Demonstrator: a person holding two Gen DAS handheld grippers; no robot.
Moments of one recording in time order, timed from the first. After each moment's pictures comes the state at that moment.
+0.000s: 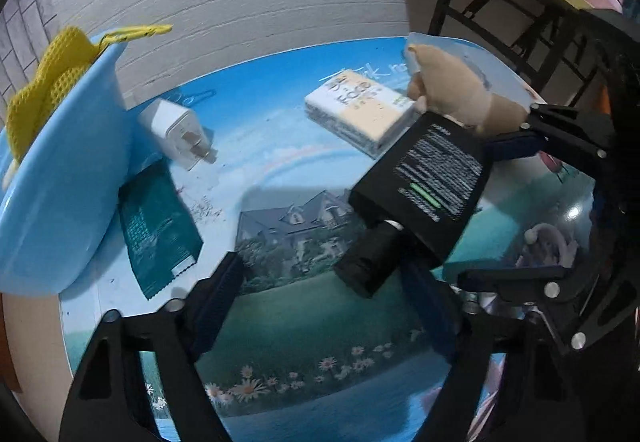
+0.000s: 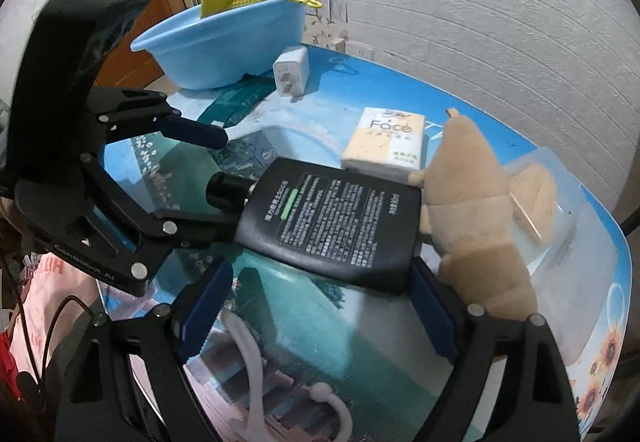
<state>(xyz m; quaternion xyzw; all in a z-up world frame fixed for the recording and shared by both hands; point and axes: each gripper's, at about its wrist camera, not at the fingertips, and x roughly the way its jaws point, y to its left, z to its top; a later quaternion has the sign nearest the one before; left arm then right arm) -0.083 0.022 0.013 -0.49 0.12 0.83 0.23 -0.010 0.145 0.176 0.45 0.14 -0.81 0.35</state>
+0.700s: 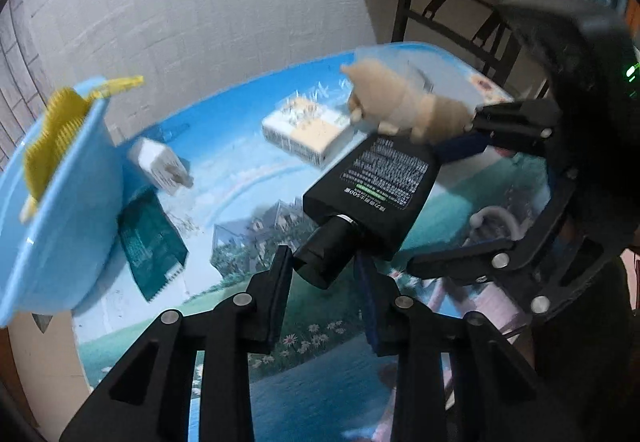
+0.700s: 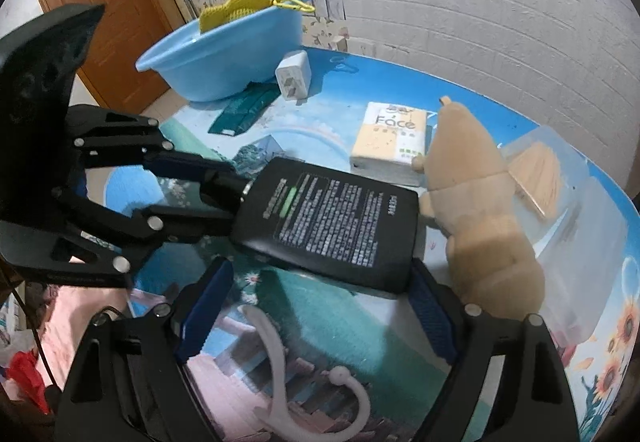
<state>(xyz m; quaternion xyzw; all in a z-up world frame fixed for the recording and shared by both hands) -0.060 0.032 0.045 -0.46 0.15 0.83 0.27 -0.009 0.154 0.183 0.47 0.09 -0.80 0.36</state>
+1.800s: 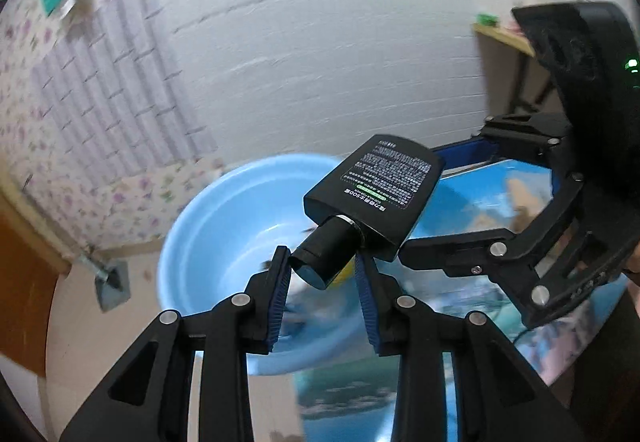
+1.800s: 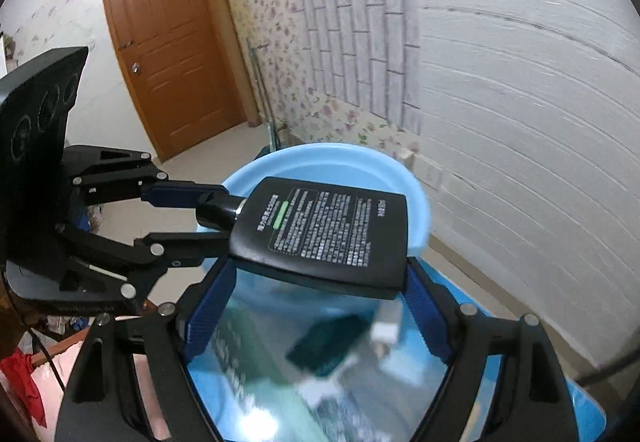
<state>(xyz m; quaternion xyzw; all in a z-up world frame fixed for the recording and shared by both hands) -0.118 -0.120 0.157 -0.39 0.11 0.91 0.09 -0.093 -0.018 0.303 0.35 0.11 -0.81 0.46</state>
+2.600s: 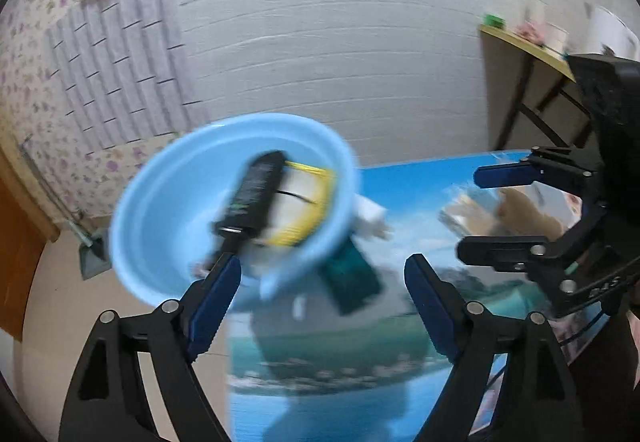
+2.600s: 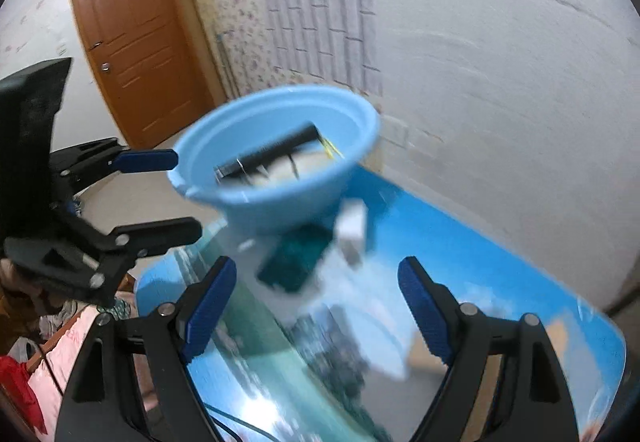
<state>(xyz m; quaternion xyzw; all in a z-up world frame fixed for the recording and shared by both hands) -0.075 -0.066 0.114 -0.39 0.07 0.91 0.09 -0.048 0.073 0.254 0.38 0.09 -0.83 0.39</state>
